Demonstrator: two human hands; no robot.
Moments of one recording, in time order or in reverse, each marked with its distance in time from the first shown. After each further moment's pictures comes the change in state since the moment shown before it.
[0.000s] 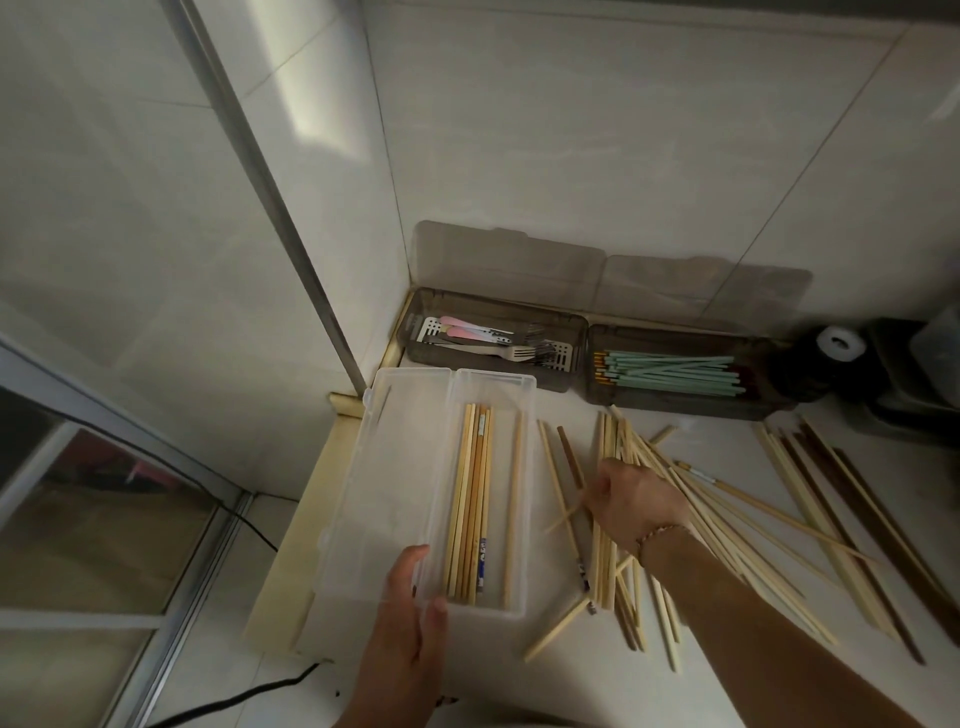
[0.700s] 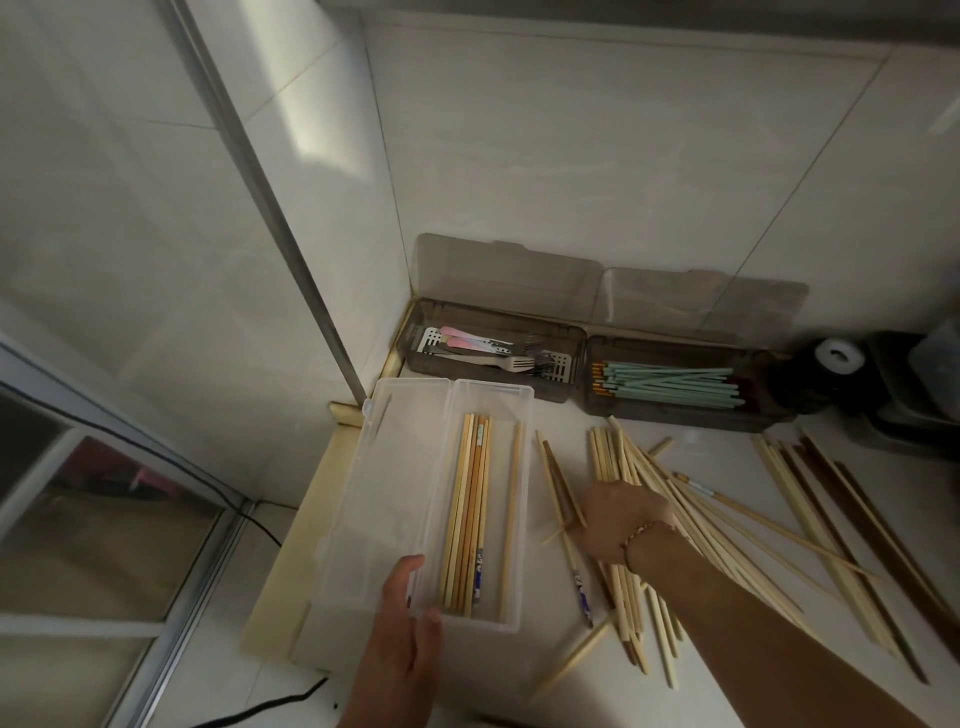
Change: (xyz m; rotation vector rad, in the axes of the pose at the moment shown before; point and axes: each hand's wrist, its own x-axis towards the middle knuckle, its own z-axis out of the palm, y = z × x) left_hand 0.000 0.007 0.002 0.044 0.032 0.005; right_hand 0.012 -0.005 0.005 -0.295 -0.181 -0.110
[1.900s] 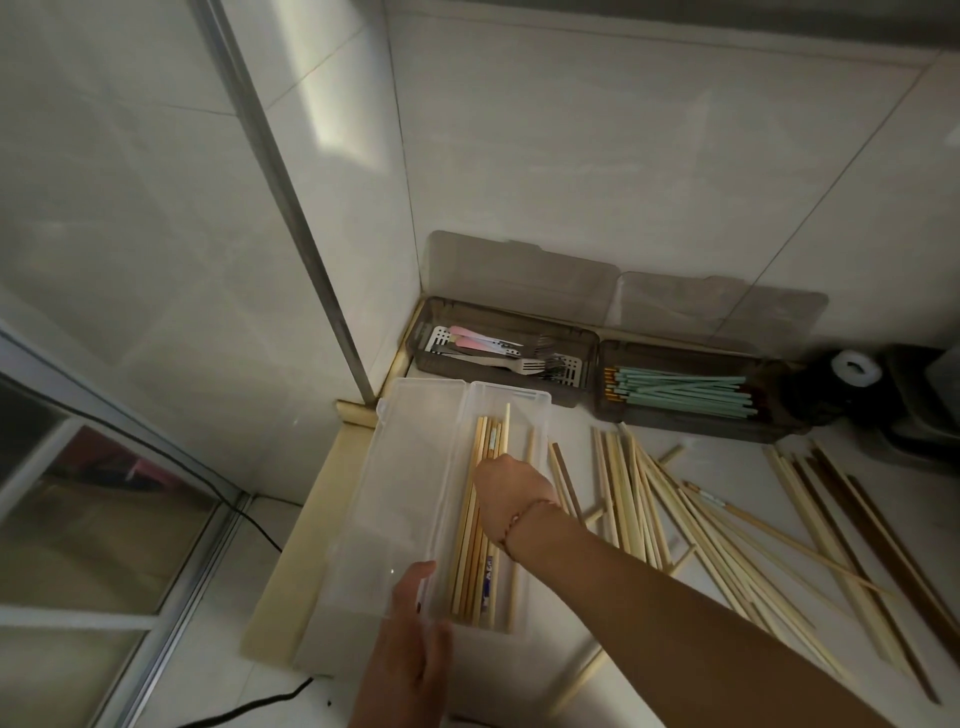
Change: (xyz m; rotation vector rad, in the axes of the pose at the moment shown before) left_hand 0.001 -0.004 0.002 -0.047 0.056 -0.003; right_hand 0.000 -0.123 -0.050 0.103 0.008 -0.235
